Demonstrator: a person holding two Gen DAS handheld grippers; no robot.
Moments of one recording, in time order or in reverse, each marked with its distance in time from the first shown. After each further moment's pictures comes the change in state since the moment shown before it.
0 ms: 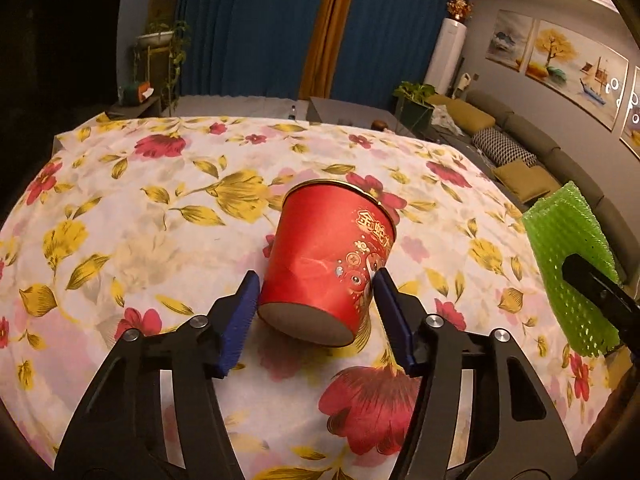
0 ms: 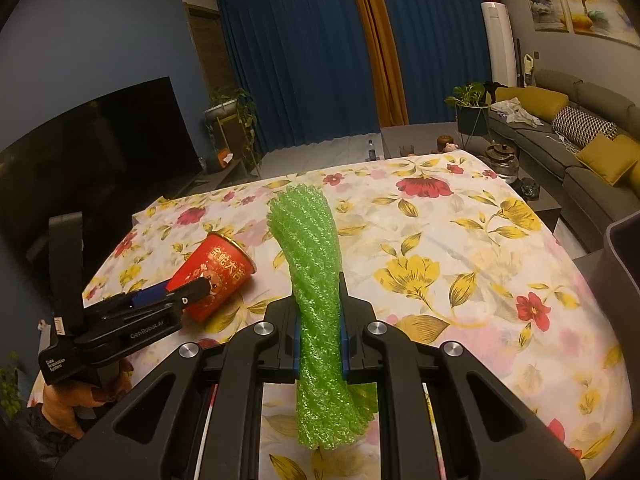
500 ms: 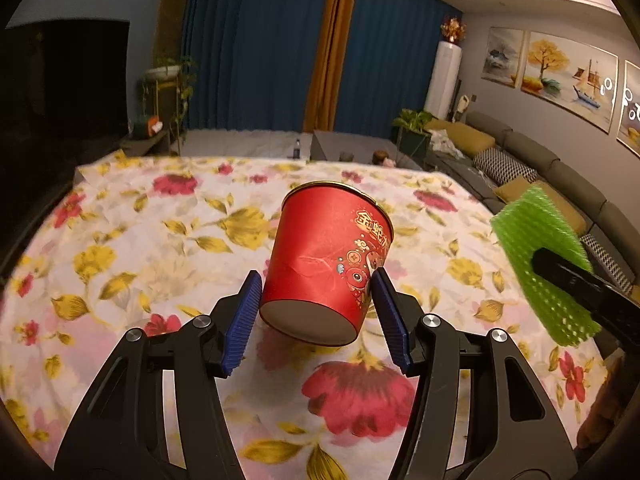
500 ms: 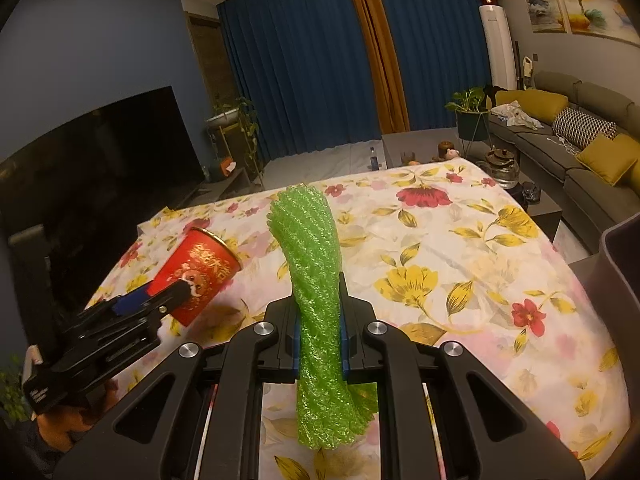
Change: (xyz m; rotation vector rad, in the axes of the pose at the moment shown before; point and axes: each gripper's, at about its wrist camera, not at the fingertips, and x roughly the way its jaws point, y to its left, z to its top) left arm -0.052 -0.021 -0.002 0.034 -0.135 0.045; right arm -0.013 -0.004 0.007 0.017 -0.034 0.015
